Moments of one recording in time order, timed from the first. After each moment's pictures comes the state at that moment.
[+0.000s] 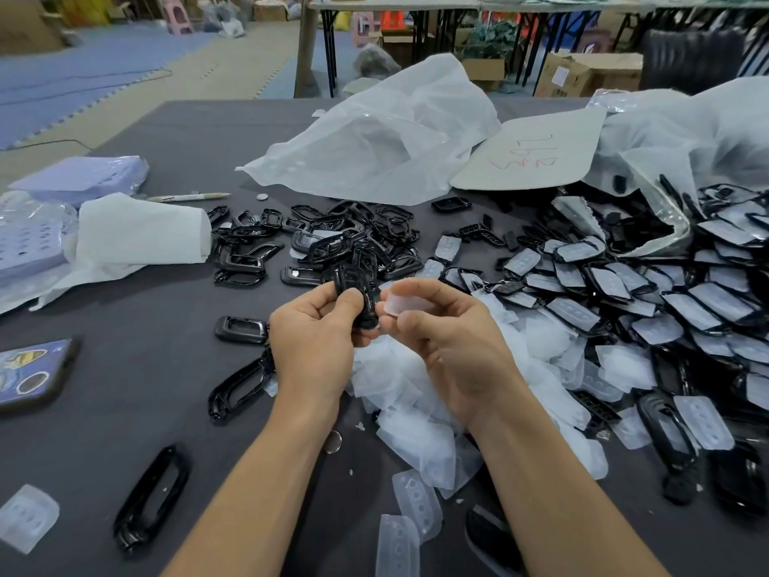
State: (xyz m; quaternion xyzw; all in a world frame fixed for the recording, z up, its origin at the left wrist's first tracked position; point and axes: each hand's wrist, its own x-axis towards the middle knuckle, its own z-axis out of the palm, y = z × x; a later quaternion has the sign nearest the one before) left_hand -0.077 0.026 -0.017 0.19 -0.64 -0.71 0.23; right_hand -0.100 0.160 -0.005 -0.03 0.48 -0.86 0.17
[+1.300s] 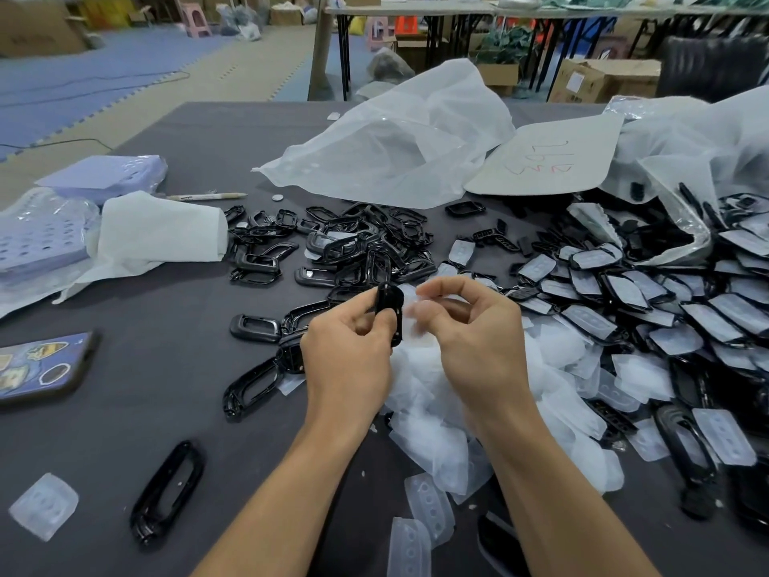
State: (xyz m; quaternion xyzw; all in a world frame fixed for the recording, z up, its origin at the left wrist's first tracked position) left_hand -0.069 0.037 -0.029 0.15 -0.74 -0.62 0.21; right_hand -0.095 0.156 -0.003 -0.04 0.71 -0.70 -0.02
